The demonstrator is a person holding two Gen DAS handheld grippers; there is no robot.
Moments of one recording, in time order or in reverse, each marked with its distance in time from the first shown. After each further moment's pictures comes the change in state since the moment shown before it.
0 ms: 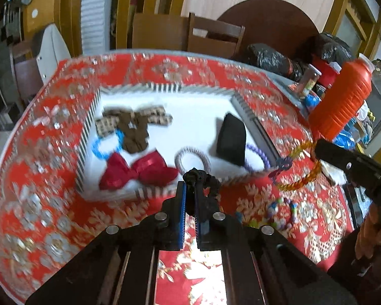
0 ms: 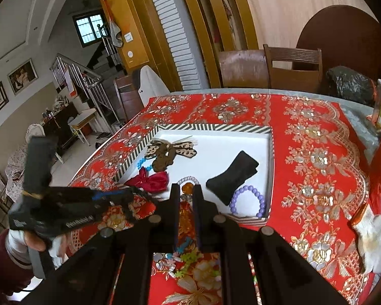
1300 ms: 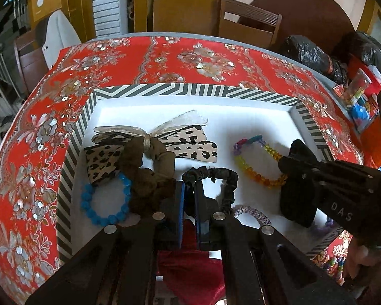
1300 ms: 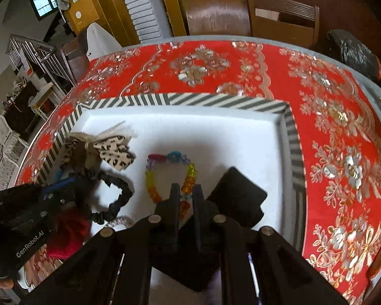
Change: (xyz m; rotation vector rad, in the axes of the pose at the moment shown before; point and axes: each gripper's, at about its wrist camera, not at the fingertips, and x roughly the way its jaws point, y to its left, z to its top) left arm 0.121 0.038 0.059 -0.050 0.083 0.139; right arm 0.199 -0.053 0.043 0.075 0.283 -0.181
